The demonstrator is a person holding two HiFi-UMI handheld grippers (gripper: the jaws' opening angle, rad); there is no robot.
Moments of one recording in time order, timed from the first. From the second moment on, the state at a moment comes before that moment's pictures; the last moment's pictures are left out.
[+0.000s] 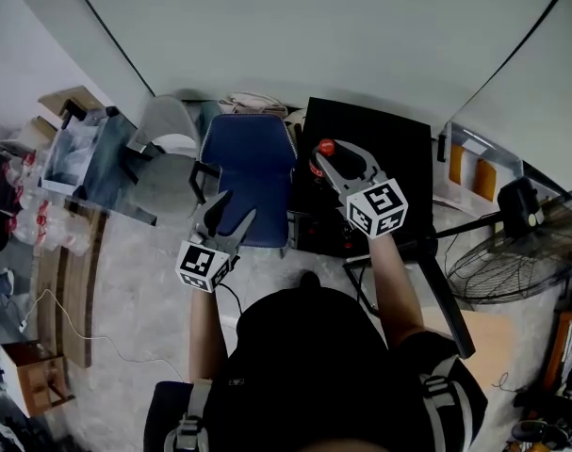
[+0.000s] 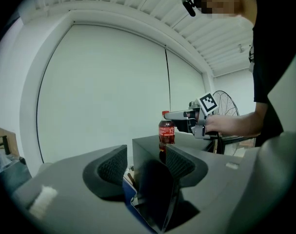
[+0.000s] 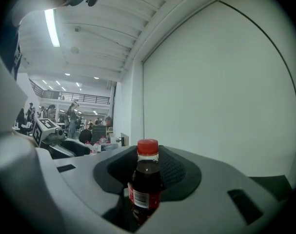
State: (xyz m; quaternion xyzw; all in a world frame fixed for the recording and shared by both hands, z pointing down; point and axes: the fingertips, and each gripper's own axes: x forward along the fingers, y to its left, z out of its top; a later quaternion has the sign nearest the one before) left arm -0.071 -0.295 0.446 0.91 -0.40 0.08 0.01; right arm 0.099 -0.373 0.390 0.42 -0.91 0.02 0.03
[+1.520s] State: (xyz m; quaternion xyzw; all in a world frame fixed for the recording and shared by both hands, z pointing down) left arm -0.101 -0.245 0.447 0.94 -0.34 0.07 0.01; right arm 0.099 -0.304 0.368 0.50 -0.86 -0.02 0.04
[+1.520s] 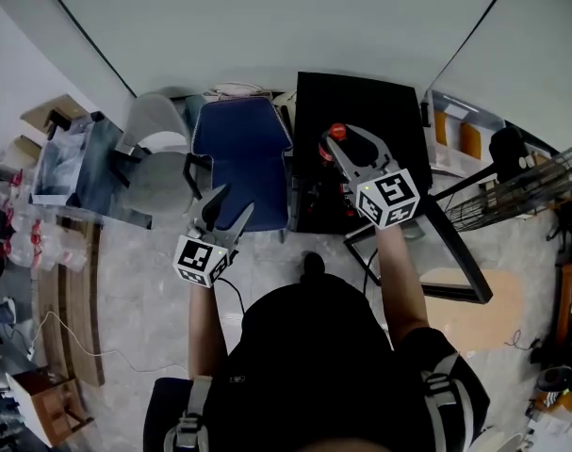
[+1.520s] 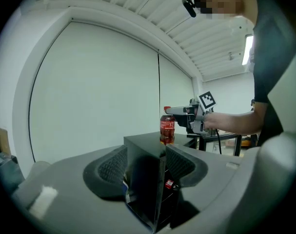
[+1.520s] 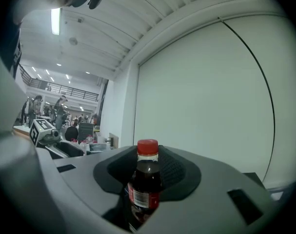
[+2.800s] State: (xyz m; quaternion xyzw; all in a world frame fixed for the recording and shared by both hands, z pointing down) left arm -0.109 -0.190 0.470 0.96 -0.27 0.10 0.03; right arm 0.087 -0.217 0.426 0.55 -0.83 0.02 0.06
